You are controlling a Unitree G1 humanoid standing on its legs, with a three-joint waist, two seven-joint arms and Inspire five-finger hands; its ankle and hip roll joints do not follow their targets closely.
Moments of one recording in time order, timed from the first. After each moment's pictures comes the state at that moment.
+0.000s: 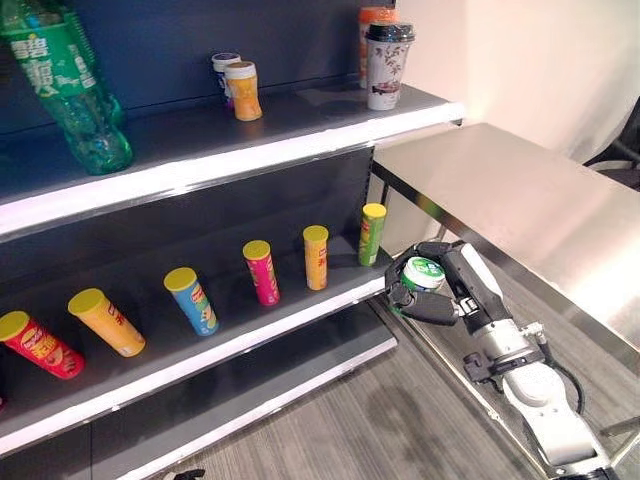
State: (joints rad) left arm 0.06 0.35 -0.11 1.25 0.11 -0.14 0.05; right arm 0.05 -0.52 0.09 -0.21 0.00 -0.19 0.02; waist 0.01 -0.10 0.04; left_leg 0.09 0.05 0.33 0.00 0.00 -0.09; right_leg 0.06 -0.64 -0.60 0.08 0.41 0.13
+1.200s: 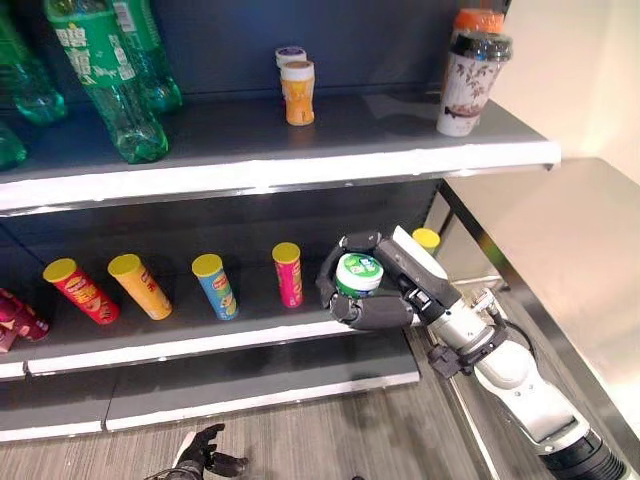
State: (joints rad) left arm 0.04 0.29 -0.11 1.12 0.02 -0.15 0.08; right arm -0.16 -0.66 0.35 -0.34 0.14 -0.23 0.10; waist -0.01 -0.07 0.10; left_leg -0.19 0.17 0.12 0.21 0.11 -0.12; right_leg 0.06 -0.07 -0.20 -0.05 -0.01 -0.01
